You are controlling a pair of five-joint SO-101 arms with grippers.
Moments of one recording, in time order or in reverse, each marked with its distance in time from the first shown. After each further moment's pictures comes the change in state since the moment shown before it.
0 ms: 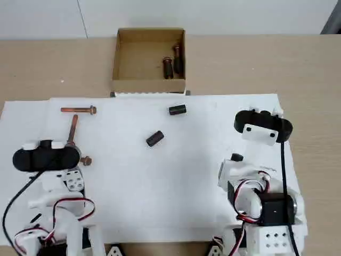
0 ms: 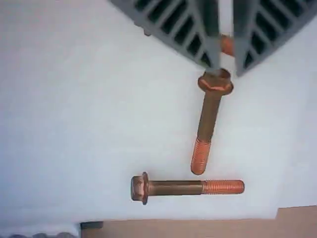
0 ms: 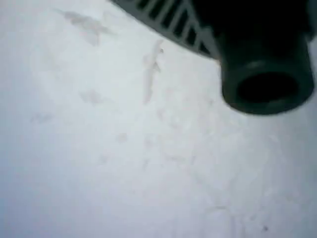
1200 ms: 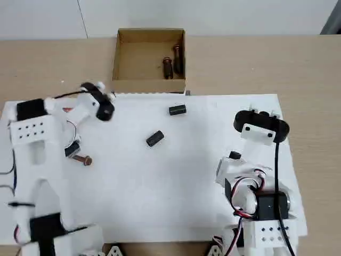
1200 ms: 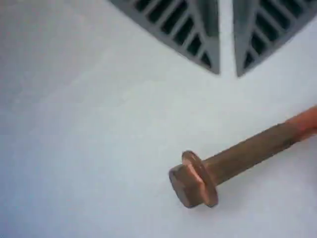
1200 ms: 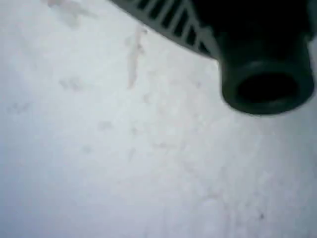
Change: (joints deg) left arm -0.4 92.7 -48.6 19.5 -53.9; right arm 0.1 -0.2 5.7 -6.0 -2.2
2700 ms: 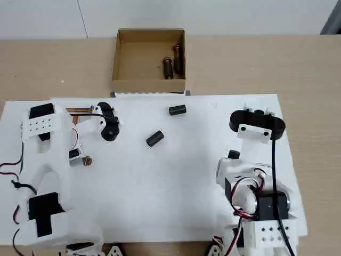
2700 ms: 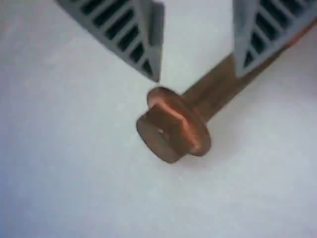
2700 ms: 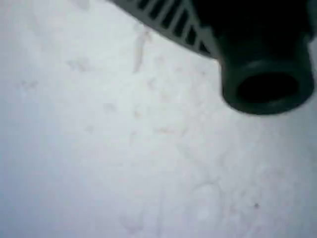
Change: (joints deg) left arm -1.2 8.9 7.0 -14.3 -17.1; right arm 0.0 0.0 0.0 -1.3 4.5
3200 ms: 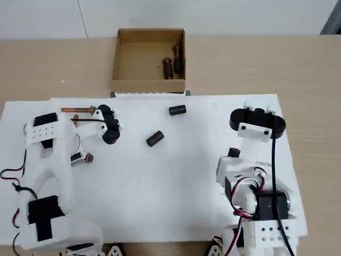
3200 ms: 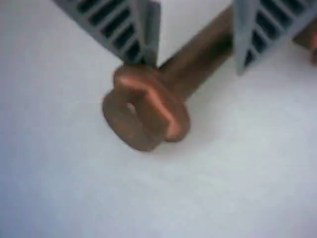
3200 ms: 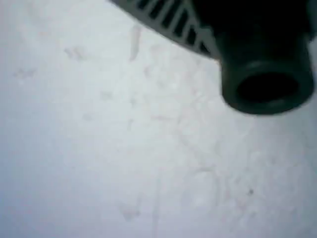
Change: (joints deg) left arm -0.2 -0.8 9.4 -14.0 0.0; right arm 0.0 0.0 0.0 -0.9 0.2
